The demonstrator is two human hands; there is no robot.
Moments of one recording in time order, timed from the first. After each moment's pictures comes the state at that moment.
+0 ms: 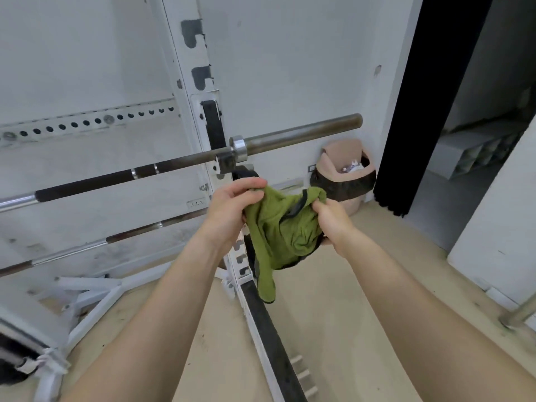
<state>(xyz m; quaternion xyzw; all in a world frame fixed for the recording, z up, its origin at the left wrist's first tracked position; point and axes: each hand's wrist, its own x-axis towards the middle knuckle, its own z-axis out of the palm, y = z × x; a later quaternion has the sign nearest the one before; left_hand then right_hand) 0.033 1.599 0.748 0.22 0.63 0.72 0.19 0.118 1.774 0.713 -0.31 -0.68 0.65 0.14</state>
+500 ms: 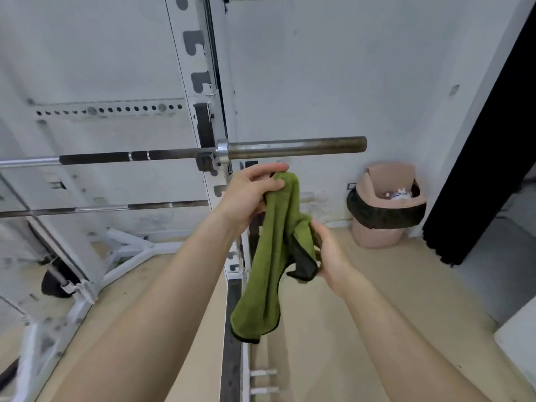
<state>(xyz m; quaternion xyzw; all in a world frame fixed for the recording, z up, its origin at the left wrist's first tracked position) 0.100 1.781 0.776 0.15 0.66 0.73 0.09 0.180 1.927 0.700 -0.20 -0.61 0.77 -0.01</state>
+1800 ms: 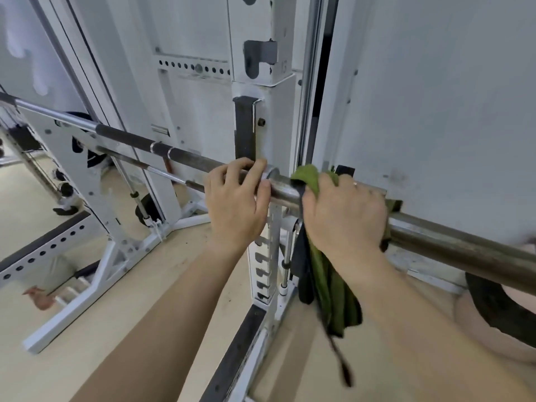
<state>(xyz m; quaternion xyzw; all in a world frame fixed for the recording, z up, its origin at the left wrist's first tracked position) -0.178 1.768 0.690 -0.08 0.86 0.09 -0.49 -0.186 1.939 0.734 0.15 -0.95 0.02 0.27</state>
